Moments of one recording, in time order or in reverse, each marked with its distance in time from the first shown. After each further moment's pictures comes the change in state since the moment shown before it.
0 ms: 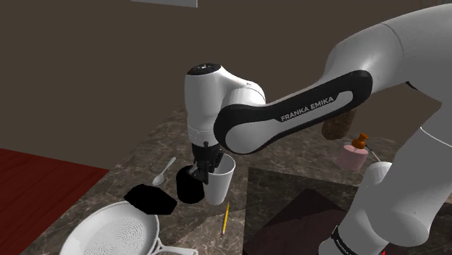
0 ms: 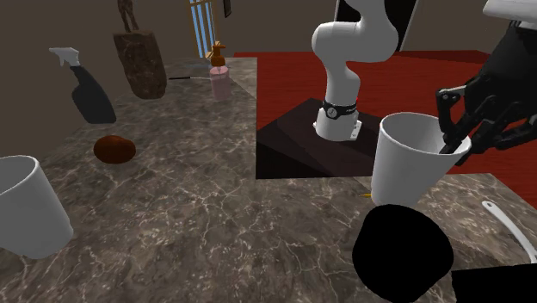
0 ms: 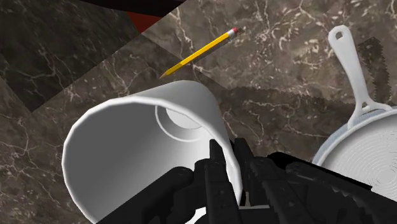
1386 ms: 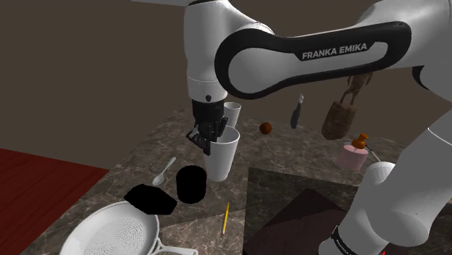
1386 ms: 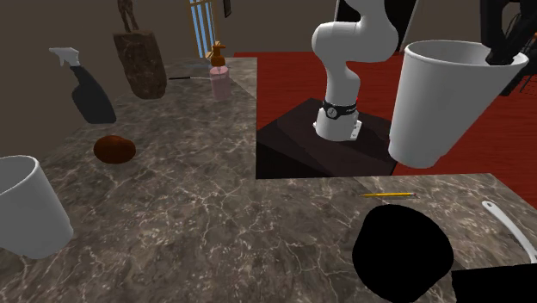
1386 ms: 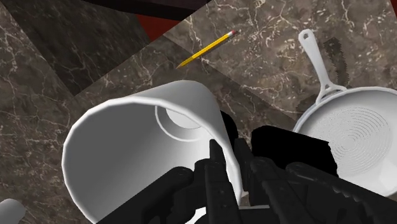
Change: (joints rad) arm -0.003 -0.060 -0.018 0.226 0.030 -0.278 -0.053
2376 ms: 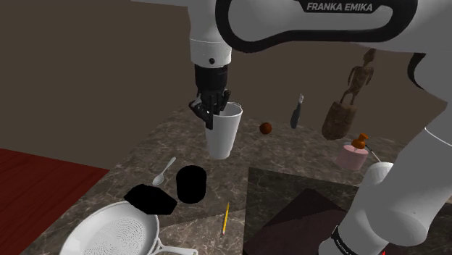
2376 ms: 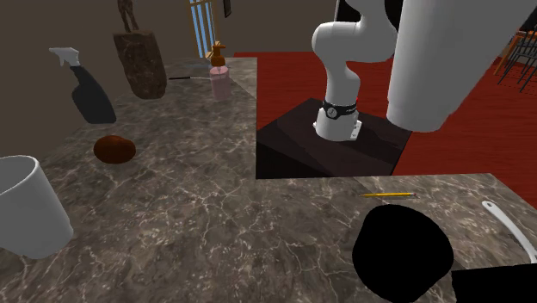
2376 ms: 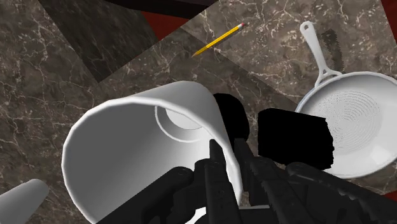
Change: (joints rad) arm -0.024 0.026 -0.029 0.195 -0.015 -0.166 -0.060
